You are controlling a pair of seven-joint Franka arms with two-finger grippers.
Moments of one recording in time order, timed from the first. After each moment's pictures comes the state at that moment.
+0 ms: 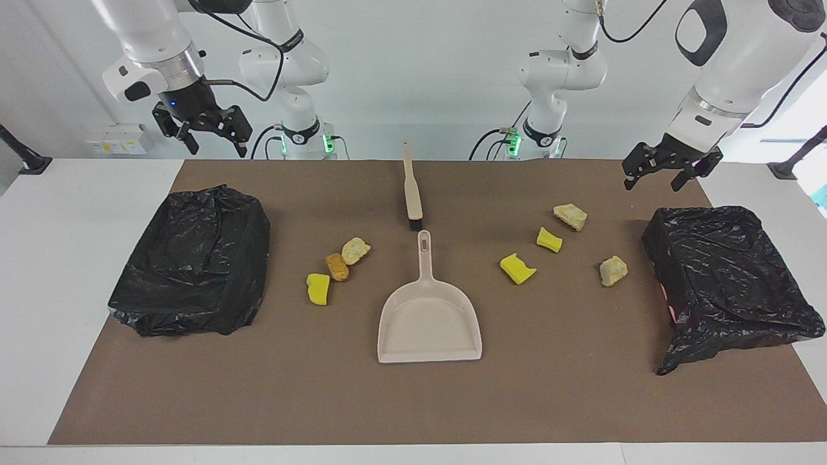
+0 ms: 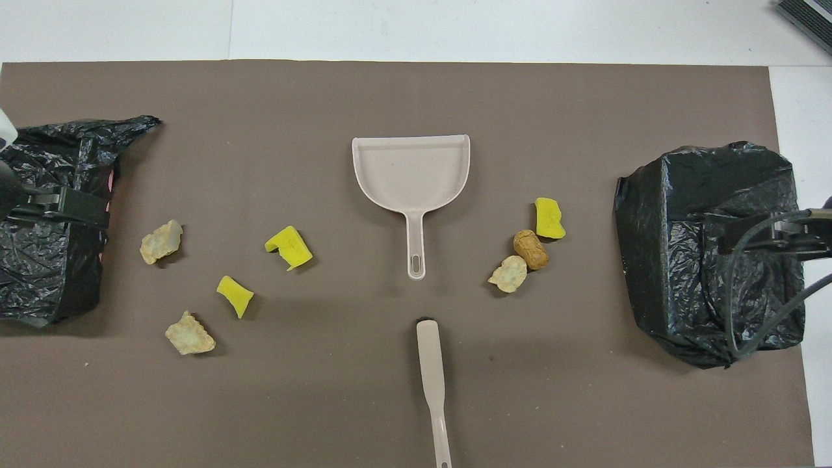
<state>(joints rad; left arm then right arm) -0.10 0.00 0.05 -1.61 -0.02 1.59 0.04 0.05 -0.09 -0.05 -1.62 0.01 1.49 0.11</state>
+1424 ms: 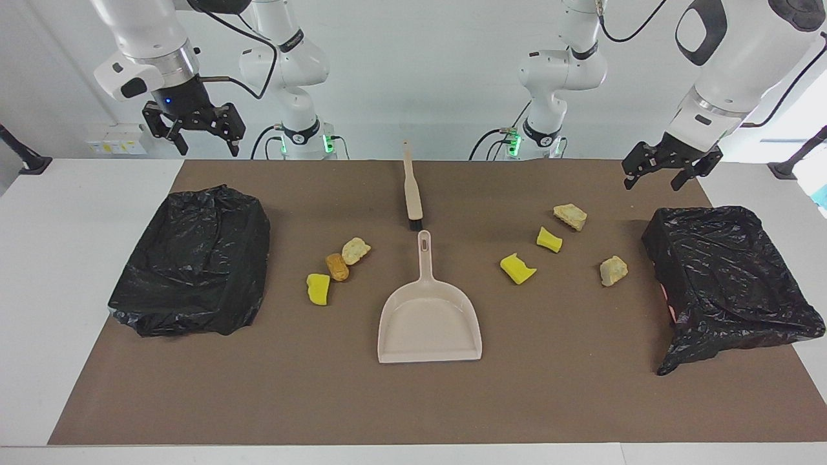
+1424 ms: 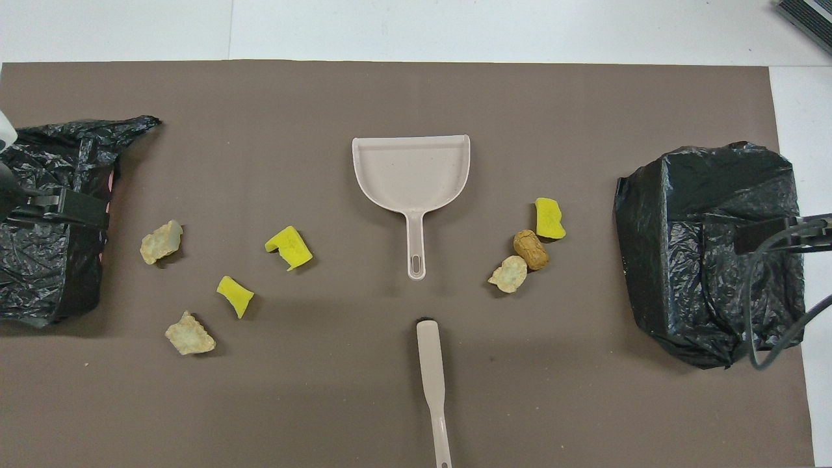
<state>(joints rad) -0.10 0.00 0.05 -1.62 -0.02 1.59 0.04 0.05 -0.10 -0.05 -1.61 -0.04 1.51 -0.01</state>
